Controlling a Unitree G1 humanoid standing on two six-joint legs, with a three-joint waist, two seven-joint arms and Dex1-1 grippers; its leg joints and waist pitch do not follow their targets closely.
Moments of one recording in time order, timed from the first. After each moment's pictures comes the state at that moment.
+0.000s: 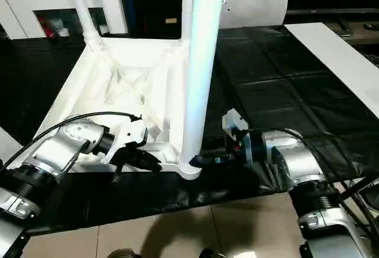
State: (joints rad) left arm -0.63 0.44 -0.39 0.45 -0.01 0.17 -1.38; right arm -0.52 -0.46 0.17 0.50 0.28 0.22 1.42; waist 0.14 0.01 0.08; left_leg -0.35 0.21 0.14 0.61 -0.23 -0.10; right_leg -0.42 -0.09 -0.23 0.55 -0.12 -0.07
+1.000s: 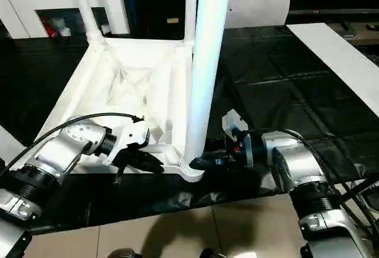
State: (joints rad) left arm -0.62 0.41 -0.37 0.43 -0.02 0.27 -1.35; right arm -0.49 -0.47 0.16 0.44 0.28 0.25 1.41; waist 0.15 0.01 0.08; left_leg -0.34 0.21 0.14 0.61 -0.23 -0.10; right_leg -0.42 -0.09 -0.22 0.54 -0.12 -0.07
